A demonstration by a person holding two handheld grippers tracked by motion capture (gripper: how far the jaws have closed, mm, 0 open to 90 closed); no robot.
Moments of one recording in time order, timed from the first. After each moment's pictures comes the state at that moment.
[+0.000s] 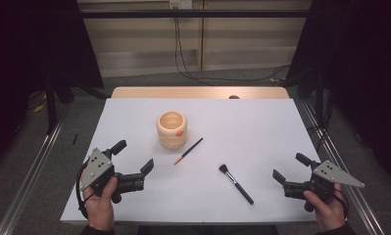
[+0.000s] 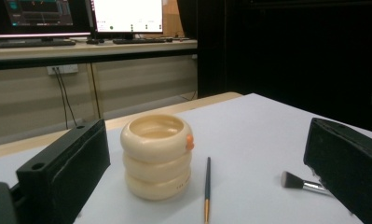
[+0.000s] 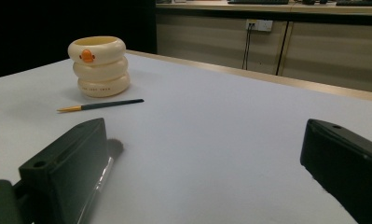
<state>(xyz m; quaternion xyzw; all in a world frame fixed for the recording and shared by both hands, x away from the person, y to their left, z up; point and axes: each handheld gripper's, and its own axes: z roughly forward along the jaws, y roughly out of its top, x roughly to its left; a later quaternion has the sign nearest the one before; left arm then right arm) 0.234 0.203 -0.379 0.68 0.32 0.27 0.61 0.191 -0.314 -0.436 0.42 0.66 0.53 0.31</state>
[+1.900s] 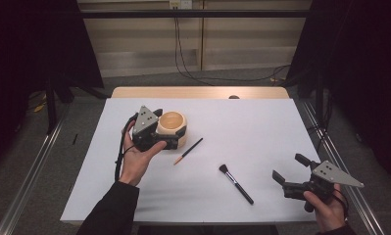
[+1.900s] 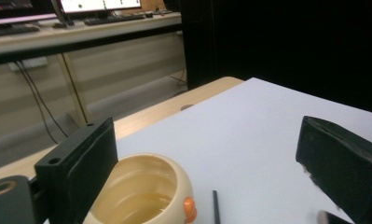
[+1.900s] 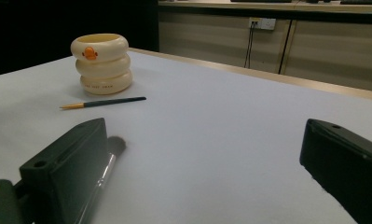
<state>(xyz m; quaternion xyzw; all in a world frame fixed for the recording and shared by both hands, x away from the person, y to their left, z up) 0.337 0.121 -0.368 0.74 0.29 0.24 0.56 0.190 -0.313 -0.437 0.42 0.67 0.53 0.31</state>
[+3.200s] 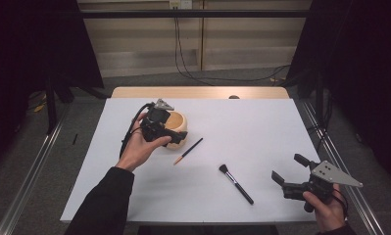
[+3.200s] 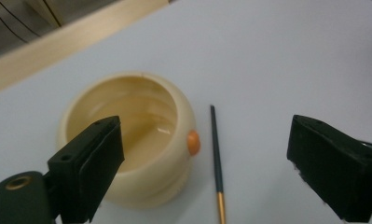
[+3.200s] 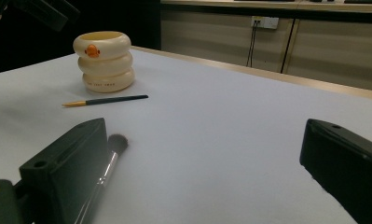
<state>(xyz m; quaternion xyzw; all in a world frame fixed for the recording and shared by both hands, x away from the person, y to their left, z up) 0.376 0.103 -0.362 0.86 0.33 0.12 0.36 0.191 -0.311 -0.437 0.42 0.67 0.53 0.30</state>
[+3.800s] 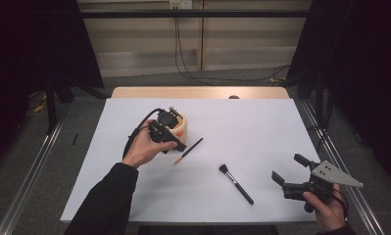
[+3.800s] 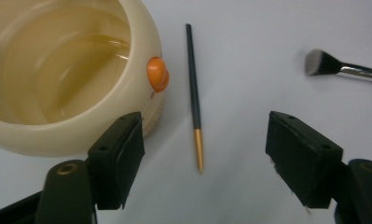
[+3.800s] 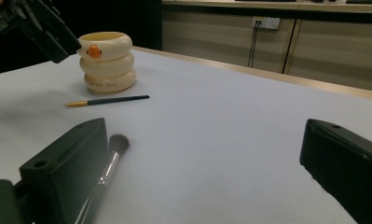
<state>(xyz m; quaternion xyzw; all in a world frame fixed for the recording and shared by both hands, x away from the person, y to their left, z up) 0.381 0.085 -0.376 0.91 0.33 0.04 0.23 0.190 -0.312 -0.437 0.41 0.67 0.53 0.30</state>
